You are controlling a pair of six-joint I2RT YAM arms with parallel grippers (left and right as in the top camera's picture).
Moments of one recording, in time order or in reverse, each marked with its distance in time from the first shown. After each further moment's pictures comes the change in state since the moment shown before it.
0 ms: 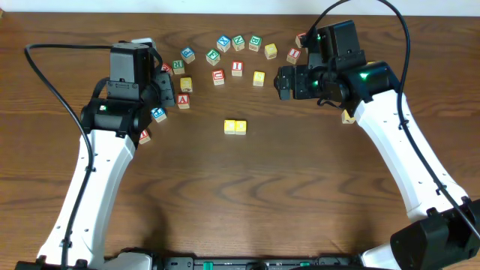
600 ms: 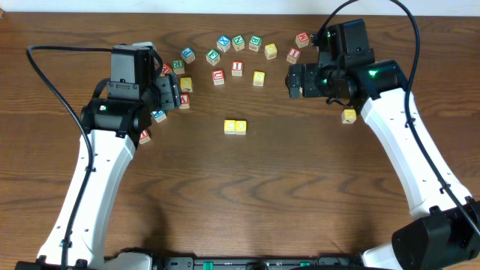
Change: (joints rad) left arm 0.000 0.000 0.000 -0.043 0.000 0.001; right arm -0.045 0.000 0.000 -0.021 0.042 -0.020
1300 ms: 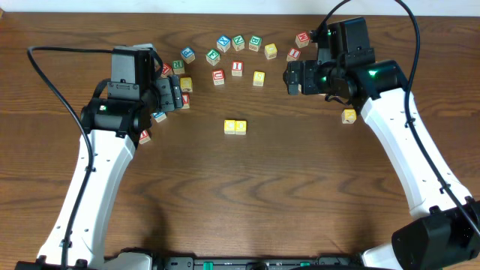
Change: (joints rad) left arm 0.000 0.000 0.000 -0.020 0.000 0.000; right arm 0.000 0.000 0.000 0.044 -0.018 -0.006
